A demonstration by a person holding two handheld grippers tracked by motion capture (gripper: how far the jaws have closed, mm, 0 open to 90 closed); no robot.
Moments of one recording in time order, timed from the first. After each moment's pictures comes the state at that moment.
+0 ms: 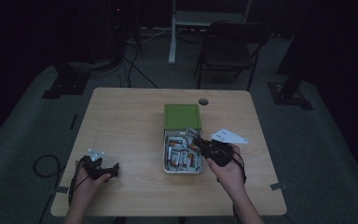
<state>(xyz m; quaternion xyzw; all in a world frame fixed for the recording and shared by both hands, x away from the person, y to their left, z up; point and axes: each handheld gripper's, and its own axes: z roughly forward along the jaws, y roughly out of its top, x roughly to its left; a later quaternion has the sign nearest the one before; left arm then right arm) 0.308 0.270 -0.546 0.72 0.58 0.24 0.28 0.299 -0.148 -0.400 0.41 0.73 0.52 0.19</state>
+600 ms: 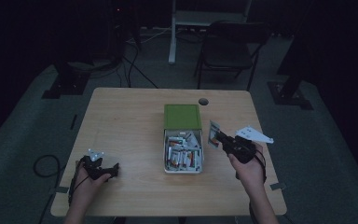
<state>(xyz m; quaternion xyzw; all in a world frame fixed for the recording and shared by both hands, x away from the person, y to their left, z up) 0.308 0.270 -0.546 0.72 0.58 0.24 0.28 0.303 -0.207 -0.396 0.45 0.70 0.51 0.23</state>
